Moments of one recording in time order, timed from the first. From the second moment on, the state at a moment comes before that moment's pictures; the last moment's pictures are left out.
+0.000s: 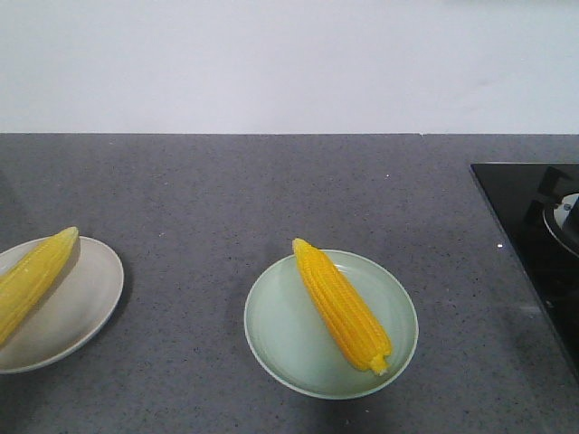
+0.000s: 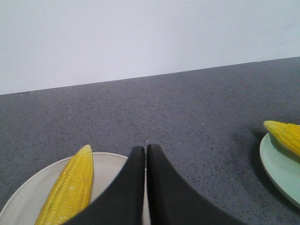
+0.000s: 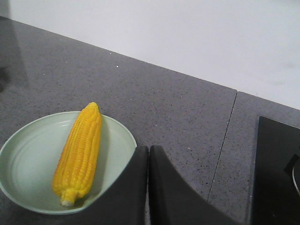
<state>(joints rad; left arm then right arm) -0.21 0.53 -0.40 -0.23 0.18 0.19 0.37 0.38 -0.48 0.03 0.45 -0.13</state>
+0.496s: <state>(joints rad) -0.21 0.53 -0.40 -0.23 0.18 0.19 0.37 0.38 -0.48 0.03 0.45 -0.13</state>
